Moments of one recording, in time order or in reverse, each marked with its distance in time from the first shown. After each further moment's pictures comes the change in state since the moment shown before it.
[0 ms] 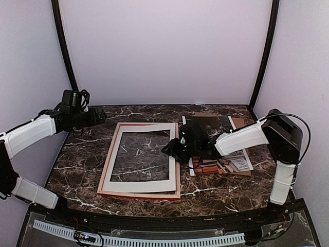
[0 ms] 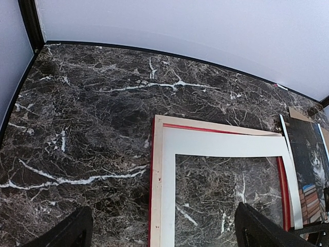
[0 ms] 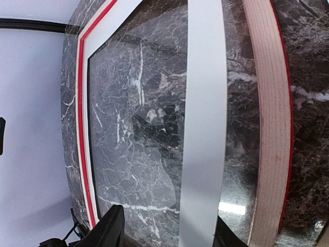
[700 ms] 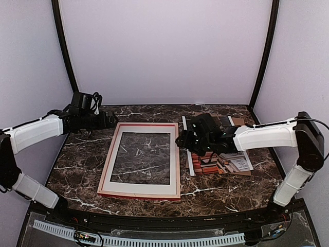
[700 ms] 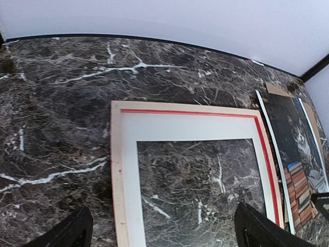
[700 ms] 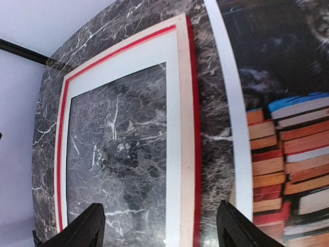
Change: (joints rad) left arm -0.076 0.055 -0.005 0.047 0.090 -0.002; right arm -0.002 -0.225 -0.027 -0.273 0.288 -0.153
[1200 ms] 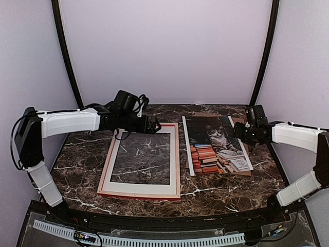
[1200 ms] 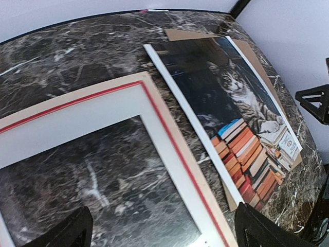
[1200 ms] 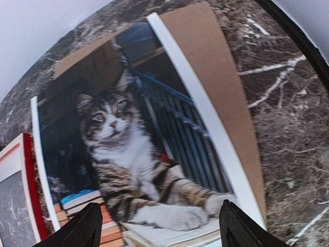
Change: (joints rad) left arm -0.349 0.346 0.283 0.032 0.042 -0.006; right arm -0.577 -0.315 -0.229 -0.167 -0.008 -0.328
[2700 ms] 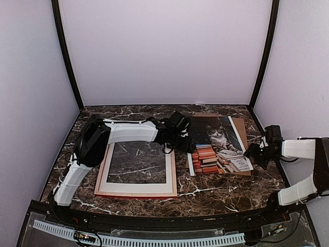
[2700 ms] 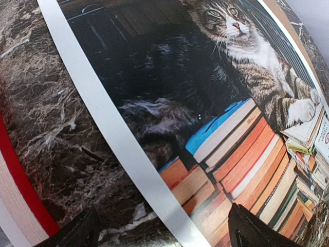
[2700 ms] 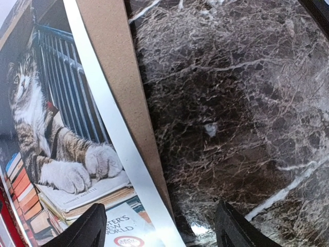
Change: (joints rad) left arm -0.232 0.712 0.681 -0.165 -0.081 -0.080; right arm -0.368 -0.068 -0.294 0.023 -0.322 -0.162
